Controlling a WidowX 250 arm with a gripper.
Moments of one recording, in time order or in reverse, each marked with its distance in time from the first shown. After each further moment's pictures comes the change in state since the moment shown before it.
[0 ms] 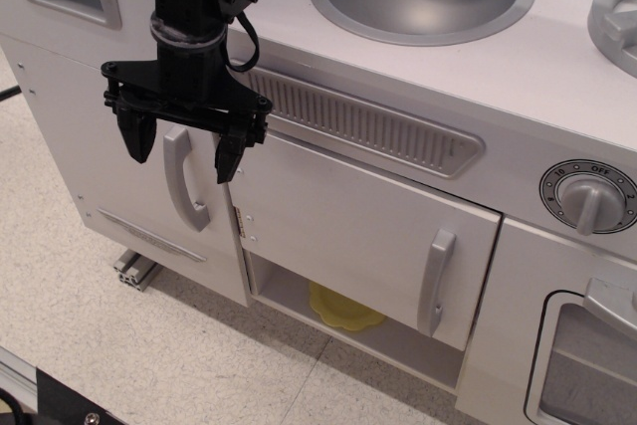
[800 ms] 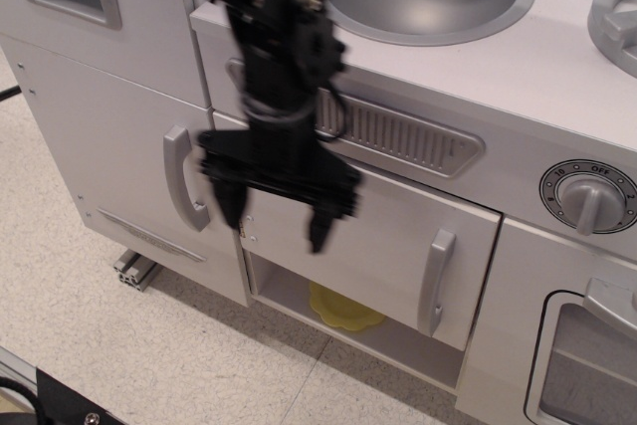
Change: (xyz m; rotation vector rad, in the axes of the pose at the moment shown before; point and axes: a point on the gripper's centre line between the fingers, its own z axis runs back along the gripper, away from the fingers) arm -0.033 -0.077 -0.007 -0.175 0.005 -0.156
